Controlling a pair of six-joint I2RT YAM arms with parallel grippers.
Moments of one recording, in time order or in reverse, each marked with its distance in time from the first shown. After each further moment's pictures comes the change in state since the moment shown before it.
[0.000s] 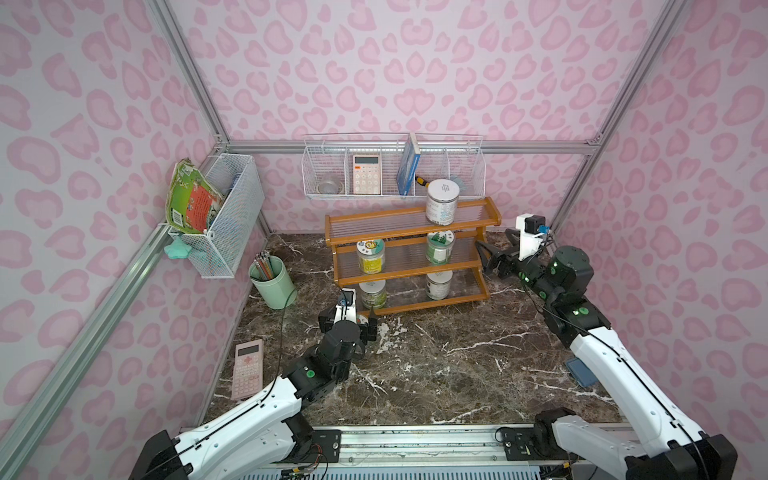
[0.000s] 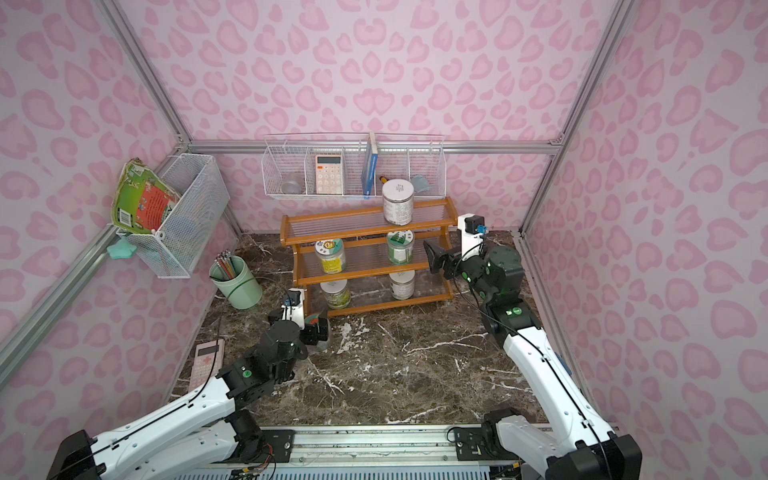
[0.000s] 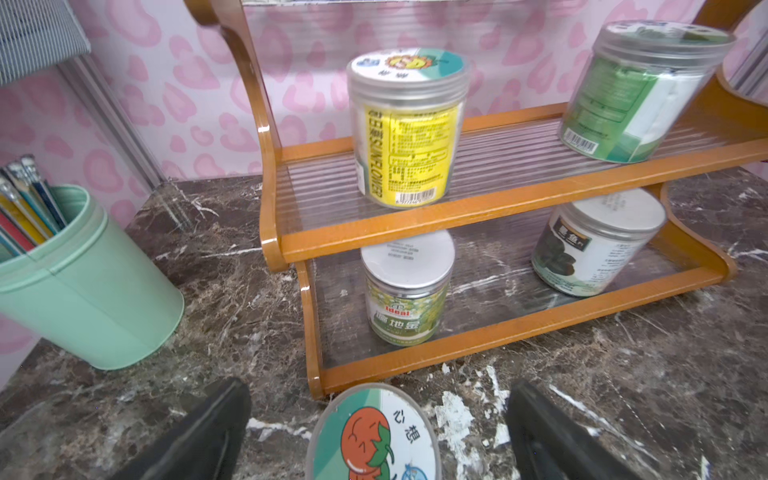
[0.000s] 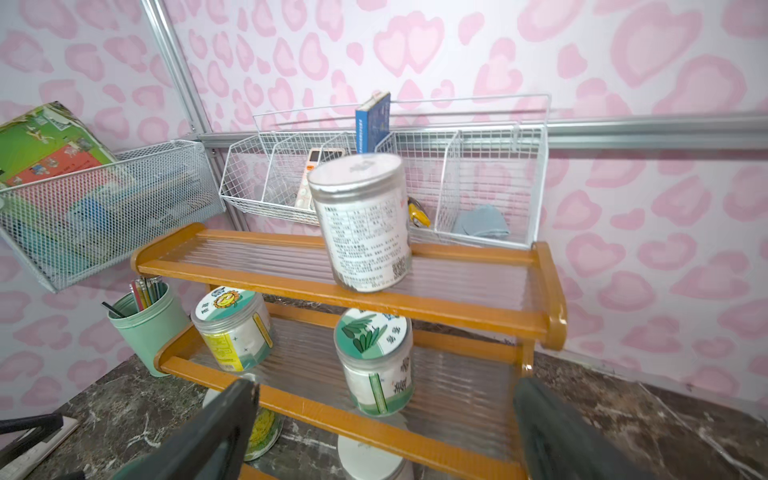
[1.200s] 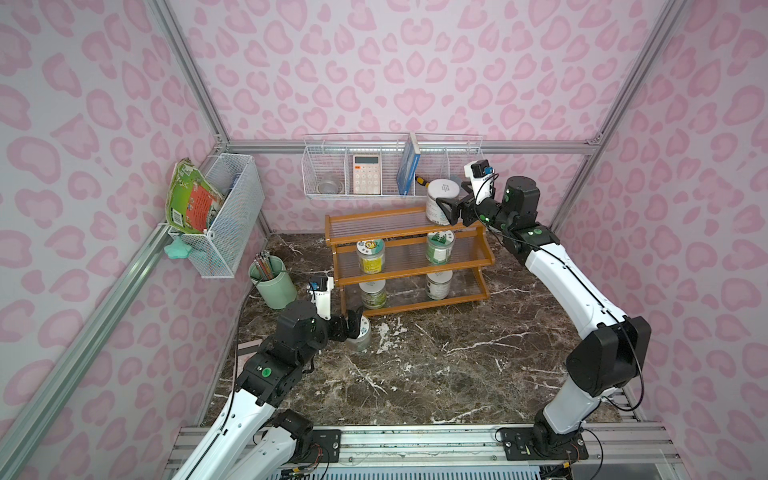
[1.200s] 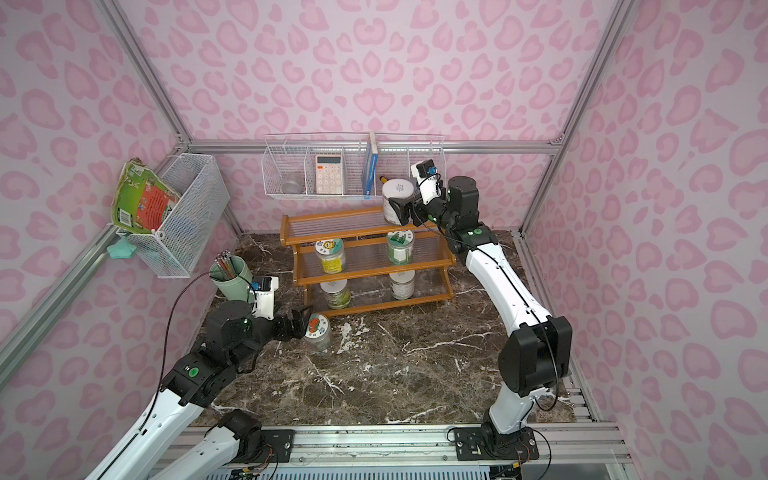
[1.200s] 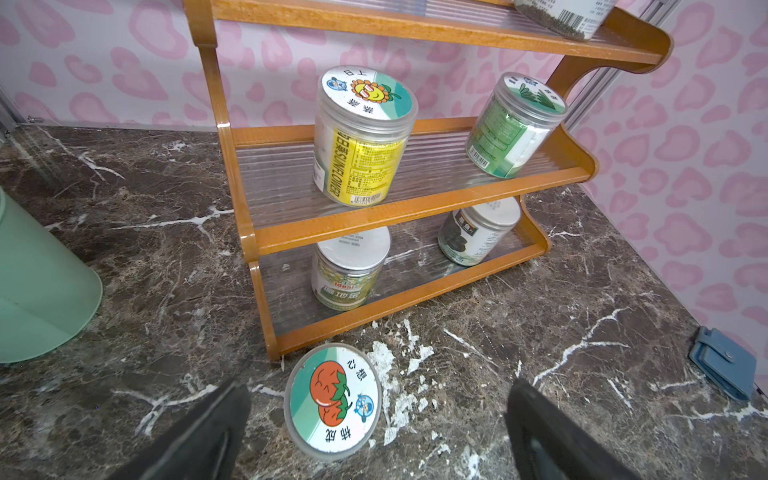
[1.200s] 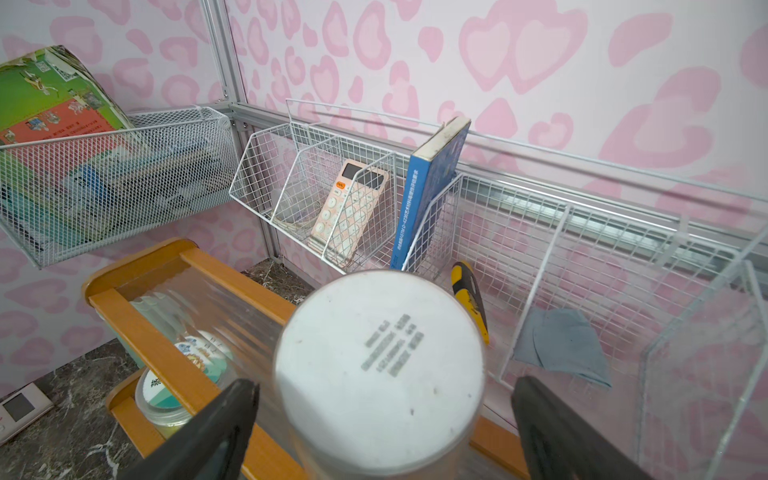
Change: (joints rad) left arm 0.338 -0.152 0.222 -0.405 0.592 -0.065; right arm 0.055 0.615 0.674 -0.140 -0.115 -0.148
